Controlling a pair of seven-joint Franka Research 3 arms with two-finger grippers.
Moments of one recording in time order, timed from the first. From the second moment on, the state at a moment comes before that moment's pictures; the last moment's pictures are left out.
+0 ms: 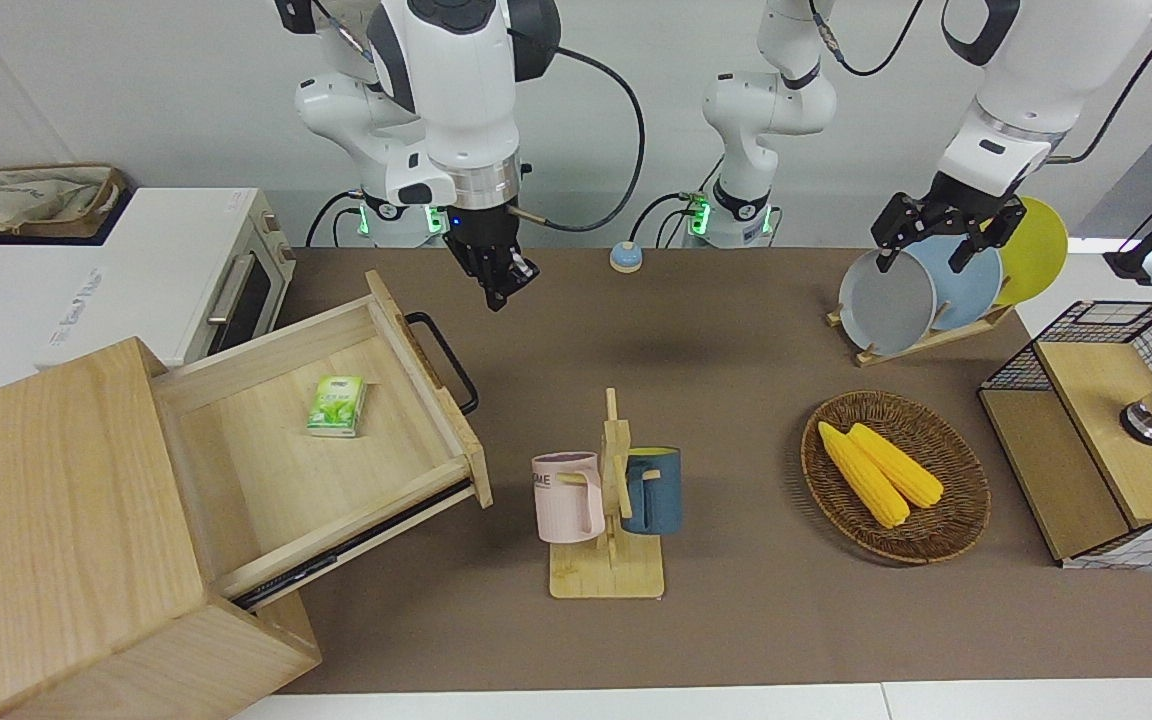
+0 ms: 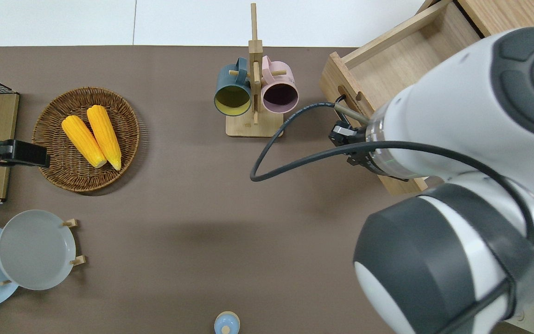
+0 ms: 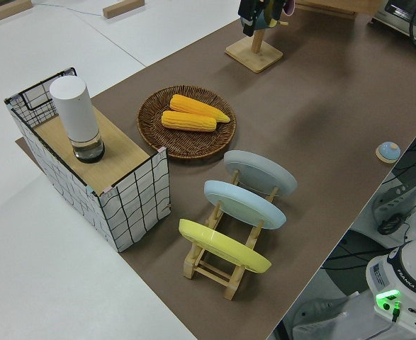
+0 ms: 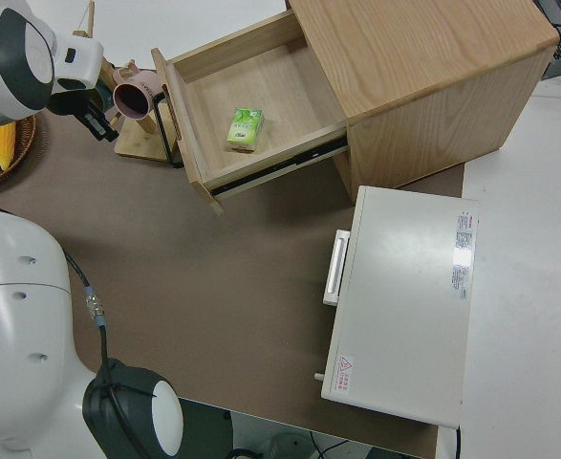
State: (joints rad) left arm -0.15 0.04 0.15 -1.49 -0.02 1.56 0.05; right arm 0.30 0.30 0.15 -1.28 -0.04 1.61 1.19
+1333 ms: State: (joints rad) left arm -0.15 0.04 0.15 -1.49 -0.02 1.56 0.05; right arm 0.29 0.47 0.13 -1.28 -0.05 1.68 1.49
